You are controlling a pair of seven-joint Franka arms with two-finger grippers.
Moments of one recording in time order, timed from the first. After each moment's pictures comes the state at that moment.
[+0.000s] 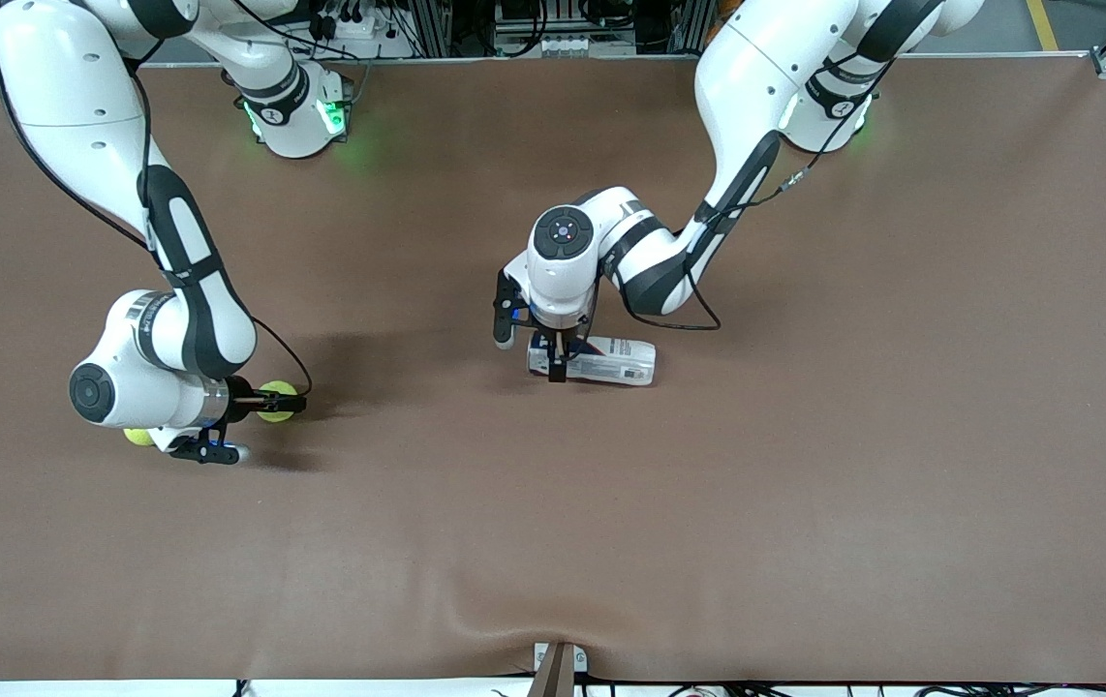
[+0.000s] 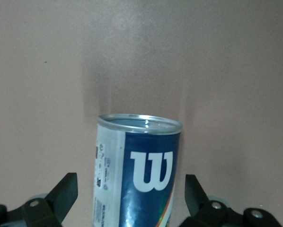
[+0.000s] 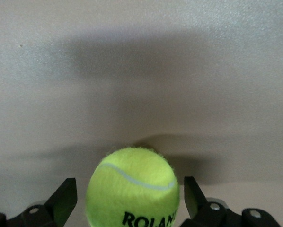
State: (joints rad) left arm -0.66 0.76 -0.21 -1.52 0.21 2.33 0.67; right arm 0.12 0.62 -0.12 -1.82 0.33 2.19 -0.09
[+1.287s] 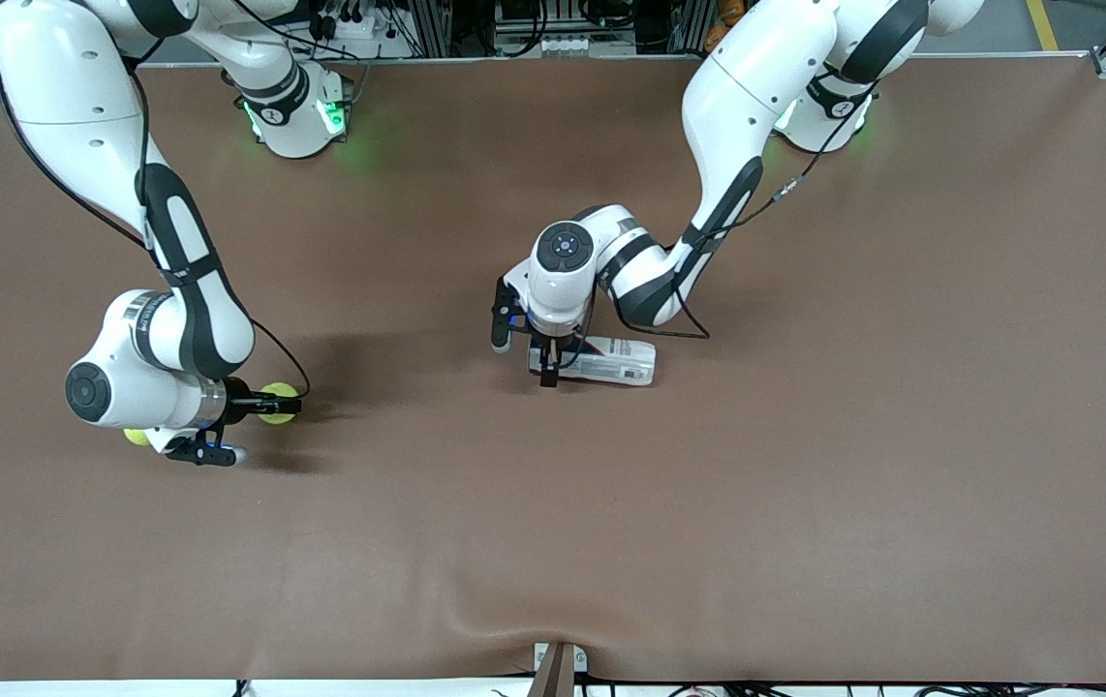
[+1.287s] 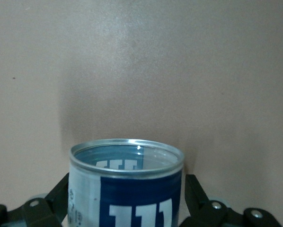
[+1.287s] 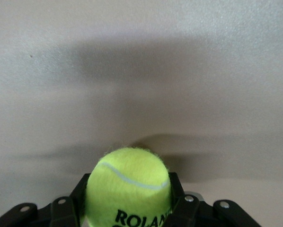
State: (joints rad) left arm -0.66 0.84 -0.21 -1.52 0.21 2.46 0.71; right arm 0.12 0.61 -0.12 -1.81 0.33 2.20 -0.09
